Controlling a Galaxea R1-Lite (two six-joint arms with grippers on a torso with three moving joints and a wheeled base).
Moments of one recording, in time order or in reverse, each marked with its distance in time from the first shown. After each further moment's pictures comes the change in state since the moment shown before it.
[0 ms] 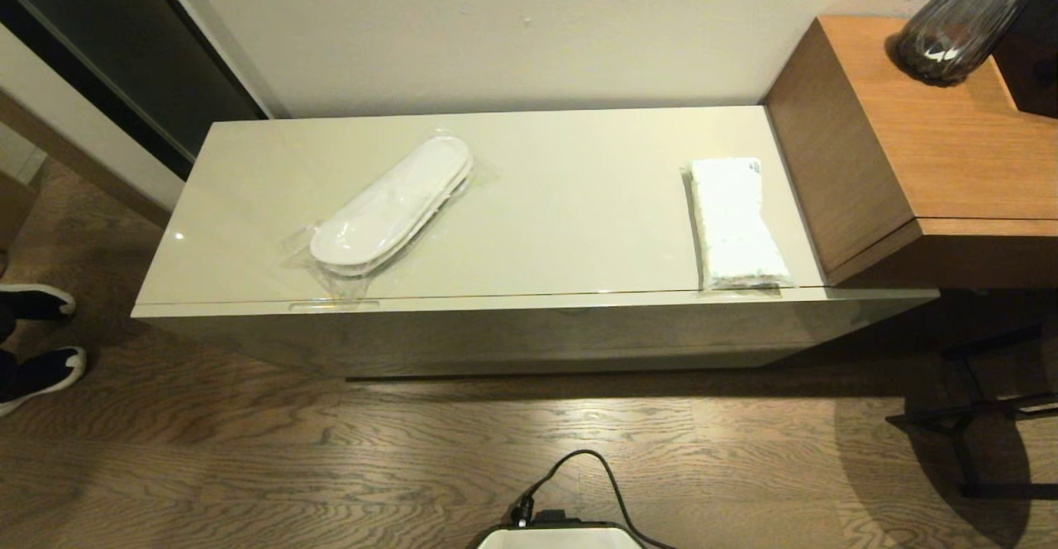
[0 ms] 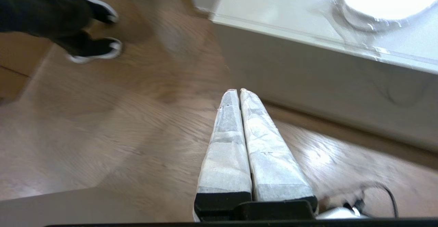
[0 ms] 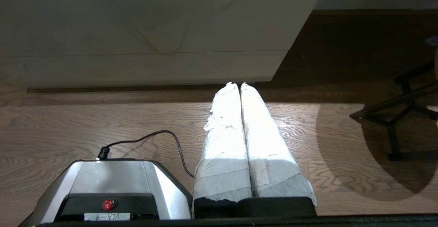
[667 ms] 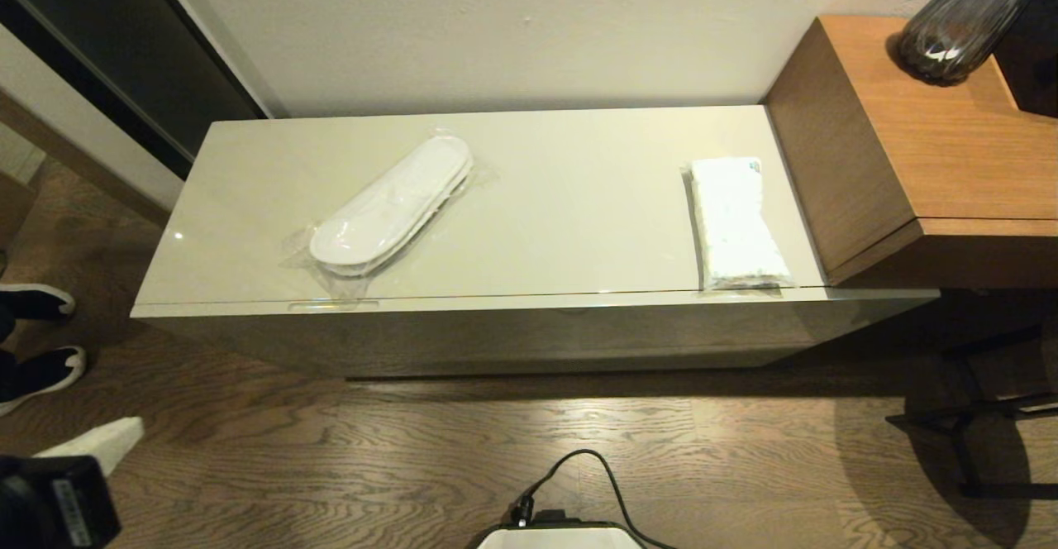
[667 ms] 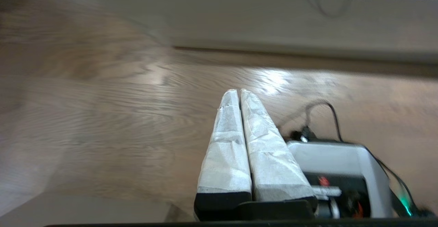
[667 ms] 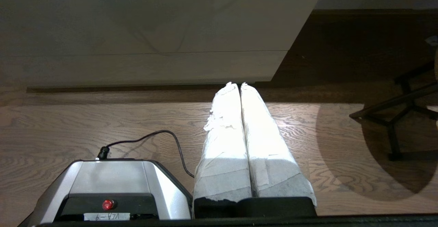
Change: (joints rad) left arm -0.136 0.510 0.046 -0.291 -0.229 -0.038; right arm 0.000 0.000 -0.001 0.000 0.000 0.000
